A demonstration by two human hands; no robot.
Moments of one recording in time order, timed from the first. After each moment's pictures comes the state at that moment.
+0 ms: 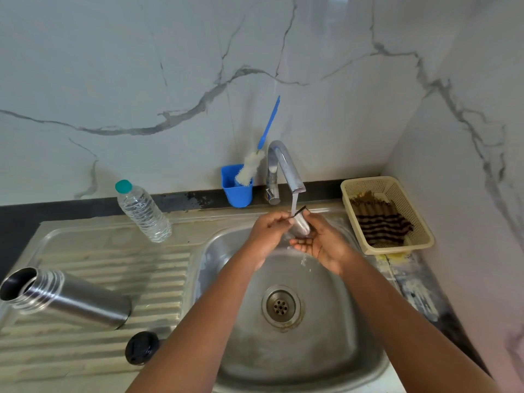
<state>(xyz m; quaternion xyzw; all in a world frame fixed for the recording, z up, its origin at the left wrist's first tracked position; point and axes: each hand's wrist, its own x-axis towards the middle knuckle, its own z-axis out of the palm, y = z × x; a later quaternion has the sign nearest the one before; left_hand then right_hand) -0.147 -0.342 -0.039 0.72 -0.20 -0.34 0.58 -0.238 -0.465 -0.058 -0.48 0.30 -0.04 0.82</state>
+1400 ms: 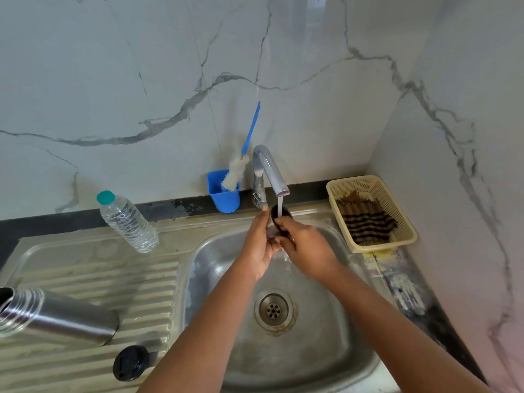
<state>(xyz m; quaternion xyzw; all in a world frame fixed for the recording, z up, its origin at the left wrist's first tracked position) -0.160 -0.356 -0.051 0.50 0.01 -0.43 0.75 -0.250 -0.448 -0.044 -0.94 0.13 -0.13 0.28</state>
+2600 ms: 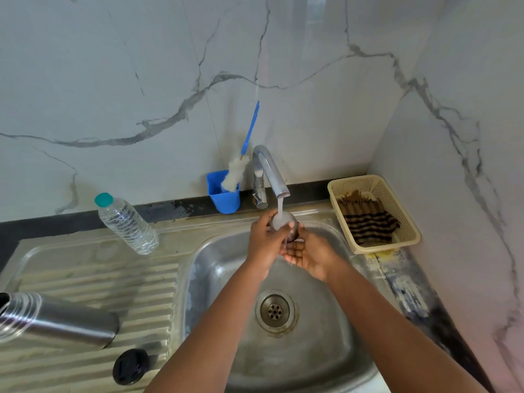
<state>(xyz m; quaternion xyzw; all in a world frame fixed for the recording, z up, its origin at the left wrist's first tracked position) -0.159 -0.367 -0.067 0.73 -0.15 -0.27 0.61 -0.239 -0.454 -0.057 -0.42 0.42 -0.02 0.80</state>
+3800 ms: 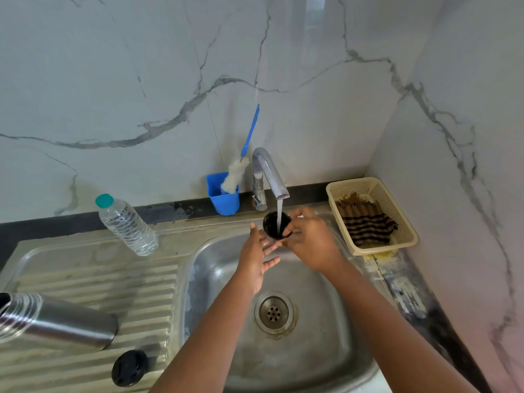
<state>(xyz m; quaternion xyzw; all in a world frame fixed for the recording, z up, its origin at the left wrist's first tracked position) -0.162 -0.344 -0.075 0.60 0.04 -0.41 0.68 -0.239 -0.463 -0.049 -0.91 0.23 -0.14 0.33</state>
